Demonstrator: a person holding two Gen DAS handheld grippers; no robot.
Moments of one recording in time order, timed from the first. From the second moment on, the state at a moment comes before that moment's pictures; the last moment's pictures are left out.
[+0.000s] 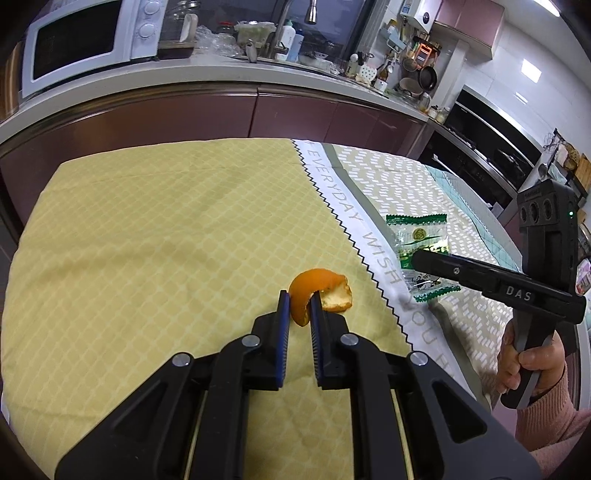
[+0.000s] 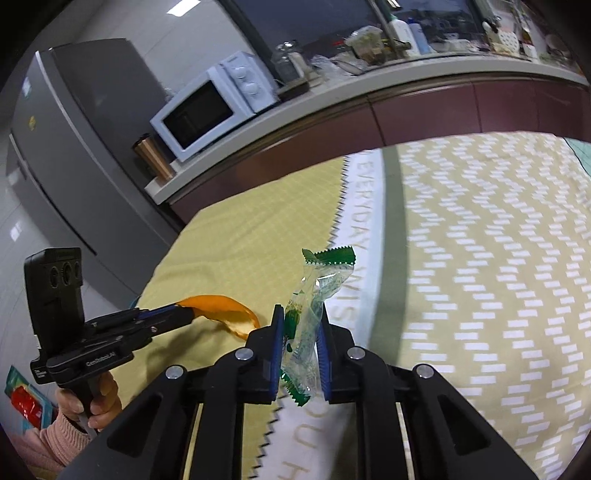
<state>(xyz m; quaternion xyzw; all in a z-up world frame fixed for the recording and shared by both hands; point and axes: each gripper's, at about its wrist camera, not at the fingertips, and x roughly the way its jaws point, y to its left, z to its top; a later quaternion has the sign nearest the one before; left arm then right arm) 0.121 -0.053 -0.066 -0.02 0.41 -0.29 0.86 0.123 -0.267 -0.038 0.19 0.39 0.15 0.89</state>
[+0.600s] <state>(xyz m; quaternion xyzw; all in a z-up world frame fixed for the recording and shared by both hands) 0.080 0.017 -0.043 -0.03 0.38 -0.24 0.89 0.134 -0.193 -0.031 0.16 0.39 0.24 0.87</state>
